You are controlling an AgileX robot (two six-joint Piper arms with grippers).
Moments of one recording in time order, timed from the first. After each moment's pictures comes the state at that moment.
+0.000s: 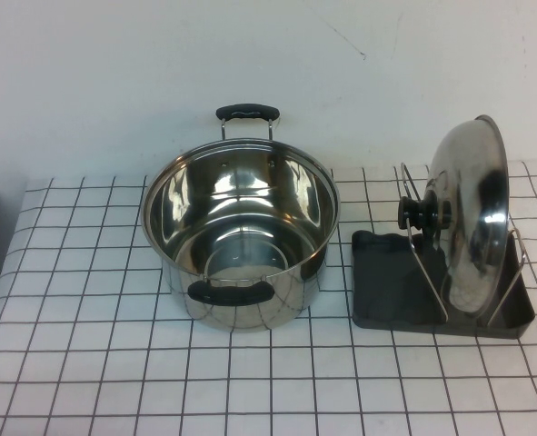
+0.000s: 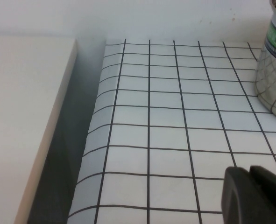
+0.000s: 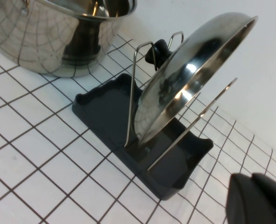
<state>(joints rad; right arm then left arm) -0.31 0.26 -0.36 0.84 0.86 -1.40 -0.01 -0.01 0.02 0.03 0.36 -0.16</state>
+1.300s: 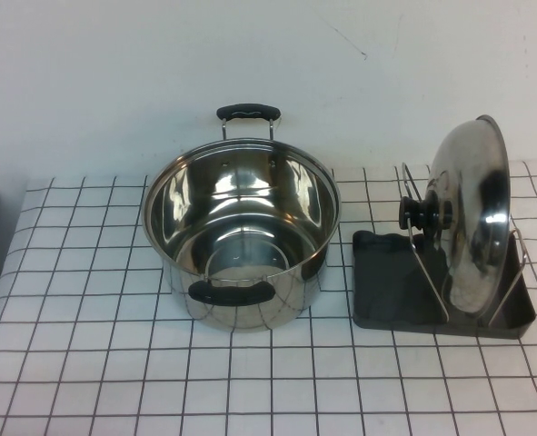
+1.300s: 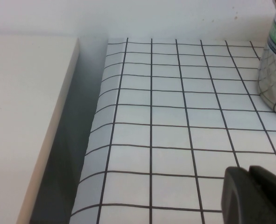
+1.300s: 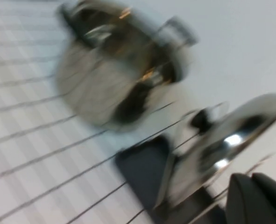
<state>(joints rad) -0.05 0.19 -0.35 0.89 0.78 -1.40 -0.01 -0.01 0.02 0.04 0.37 -0.17</state>
